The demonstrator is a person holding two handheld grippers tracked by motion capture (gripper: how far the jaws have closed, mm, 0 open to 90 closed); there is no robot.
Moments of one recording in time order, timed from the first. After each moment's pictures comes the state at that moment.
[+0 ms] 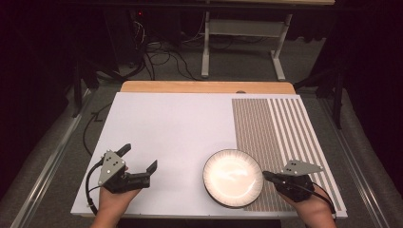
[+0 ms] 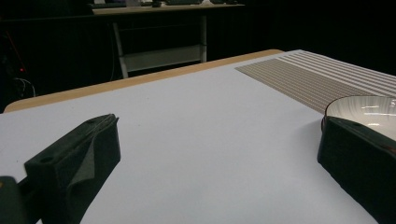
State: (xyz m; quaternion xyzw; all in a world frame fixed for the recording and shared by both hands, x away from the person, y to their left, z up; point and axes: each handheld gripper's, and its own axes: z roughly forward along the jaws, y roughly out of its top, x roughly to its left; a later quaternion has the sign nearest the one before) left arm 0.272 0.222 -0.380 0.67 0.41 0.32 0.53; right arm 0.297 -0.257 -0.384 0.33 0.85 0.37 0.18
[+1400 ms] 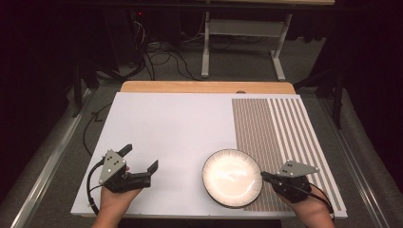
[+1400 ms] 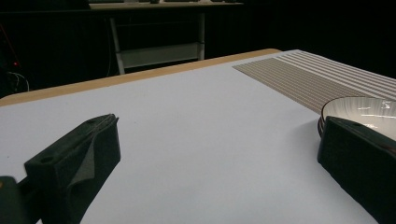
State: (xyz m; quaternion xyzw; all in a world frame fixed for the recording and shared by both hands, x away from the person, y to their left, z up) left arm 0.273 0.221 -0.381 0.67 0.41 0.31 0.53; right arm 0.296 -0.250 -0.386 0.32 0.86 0.36 0.18
